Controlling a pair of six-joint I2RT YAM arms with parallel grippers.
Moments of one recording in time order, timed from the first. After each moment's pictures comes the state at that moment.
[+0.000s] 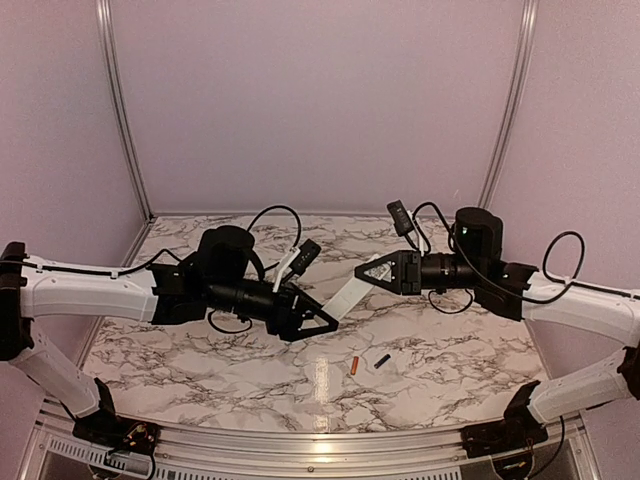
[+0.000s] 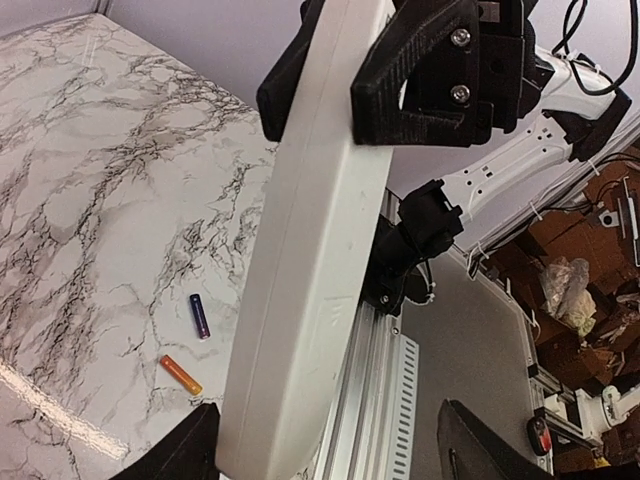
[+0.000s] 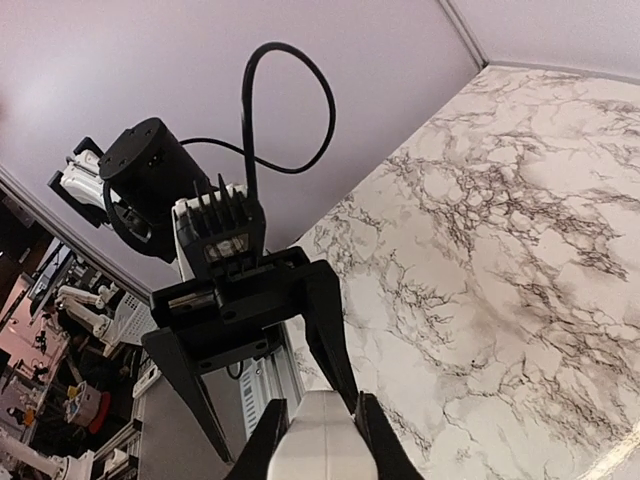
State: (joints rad) left arm -1.00 1.49 0.96 0.15 0.55 -0.41; right arm 0.70 1.19 0.78 0.22 -0.72 0.58
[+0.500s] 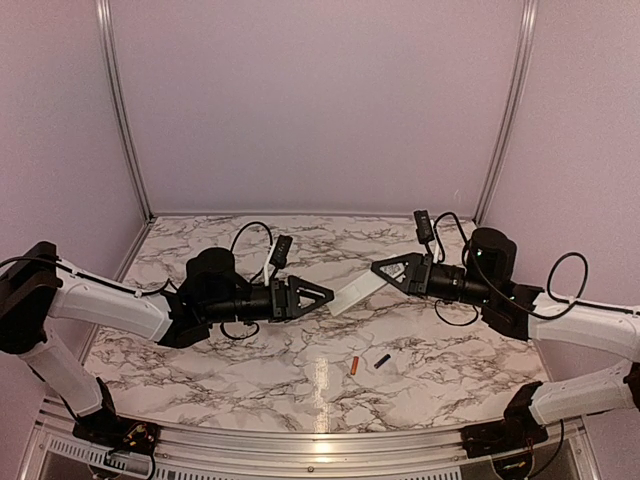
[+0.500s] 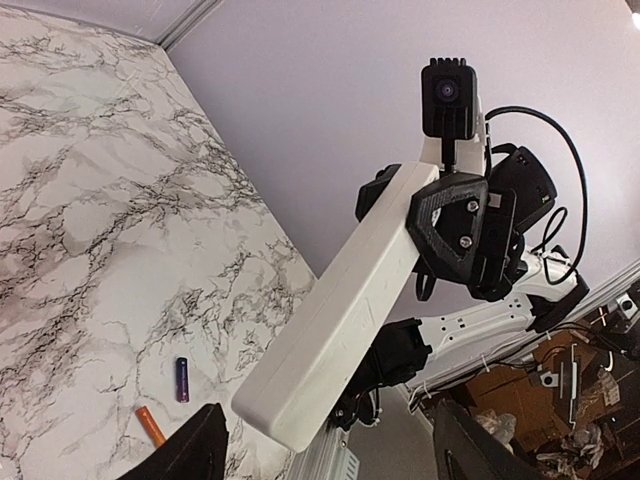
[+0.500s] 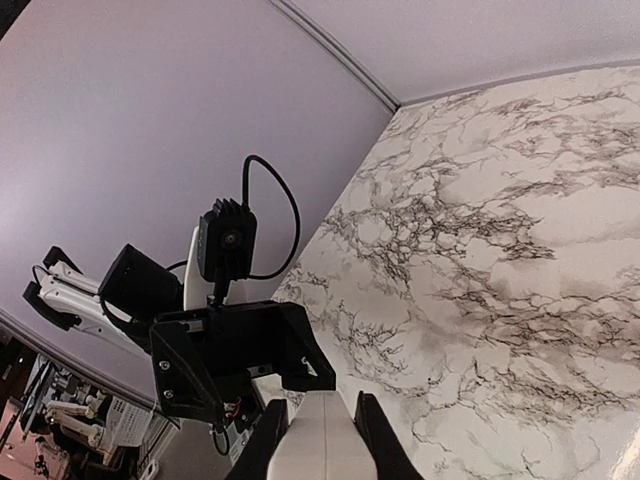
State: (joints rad) left arm -0.96 1.58 0.74 0.75 0.40 -0.90; right arm 0.66 1.10 0.61 0.37 -0.48 0.78
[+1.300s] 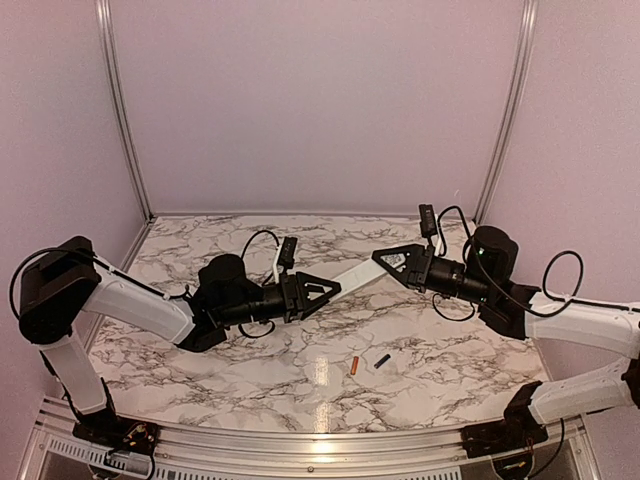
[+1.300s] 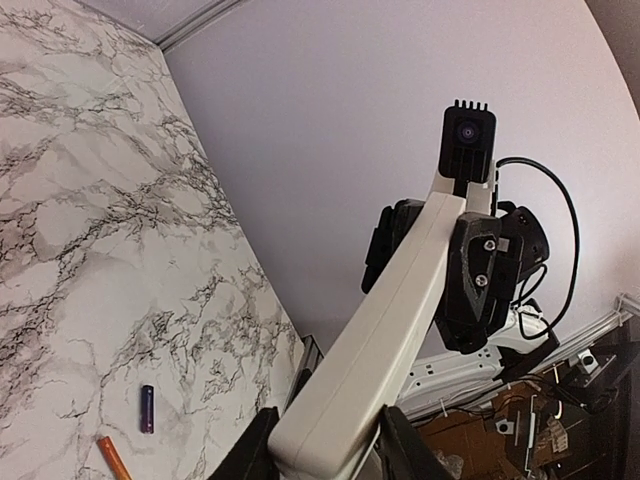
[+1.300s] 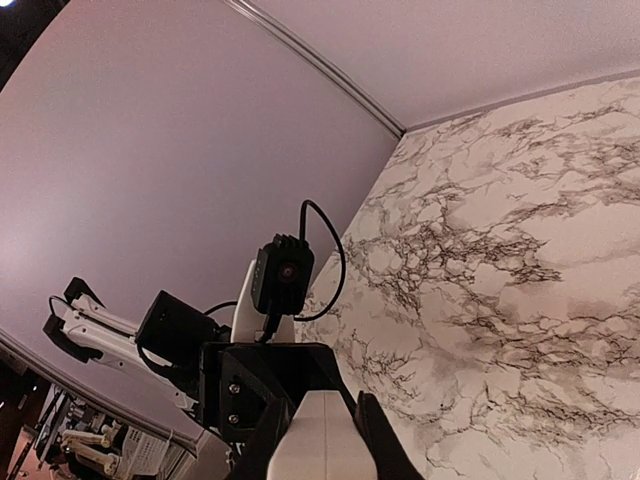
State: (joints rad) left arm -0.96 1.74 0.78 0.99 0.35 -1.12; right arm 0.66 1.13 0.60 0.48 -0.44 0.87
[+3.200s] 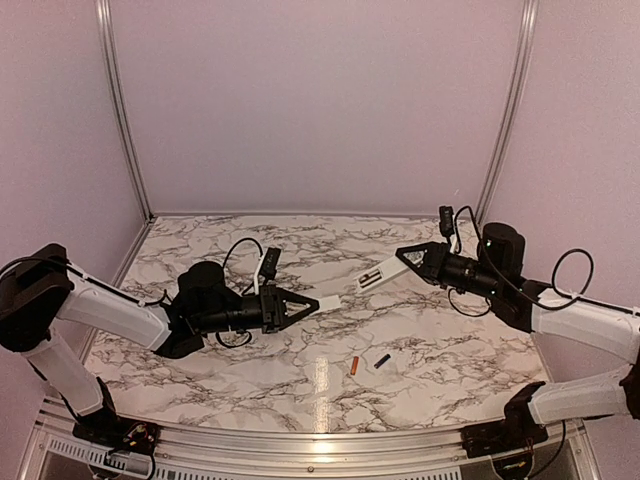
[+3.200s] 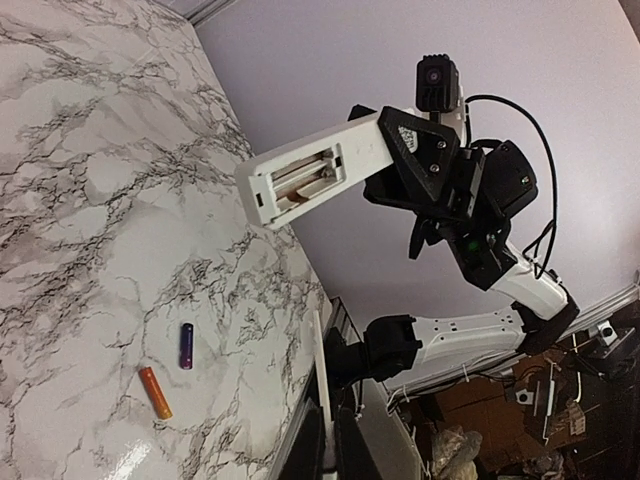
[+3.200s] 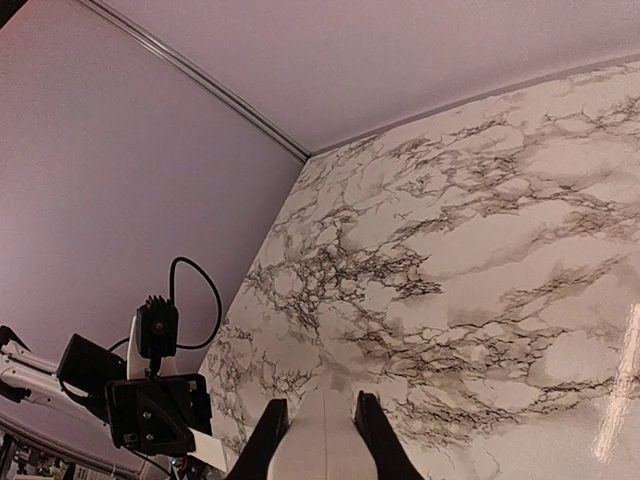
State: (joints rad) left arm -0.93 1.62 0.64 0.96 0.41 -1.07; right arm 0.49 1.10 0.60 0.32 -0.42 0.77
